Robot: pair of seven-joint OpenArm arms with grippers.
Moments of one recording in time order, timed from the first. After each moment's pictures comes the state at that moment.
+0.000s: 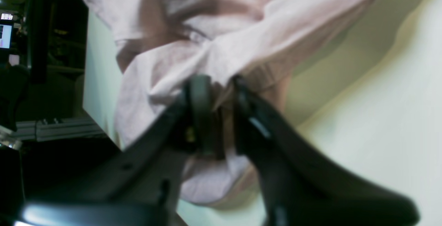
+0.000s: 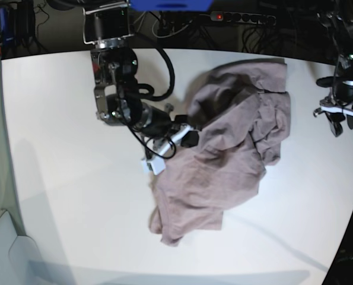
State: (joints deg) left arm 21.5 -14.4 -28.9 106.5 -25.5 0.1 27.4; right arm 2.0 -8.7 -5.4 86.5 32.1 8.8 -53.3
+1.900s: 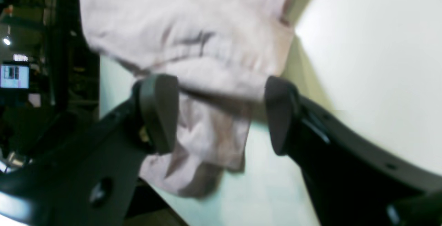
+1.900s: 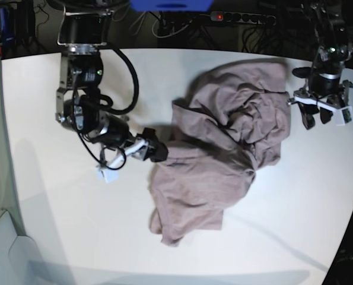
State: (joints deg) left arm 24.6 -12.1 -21.0 108.5 -25.4 0.0 27.4; right arm 3.5 -3.1 6.7 89.2 41.6 9.0 -59.4
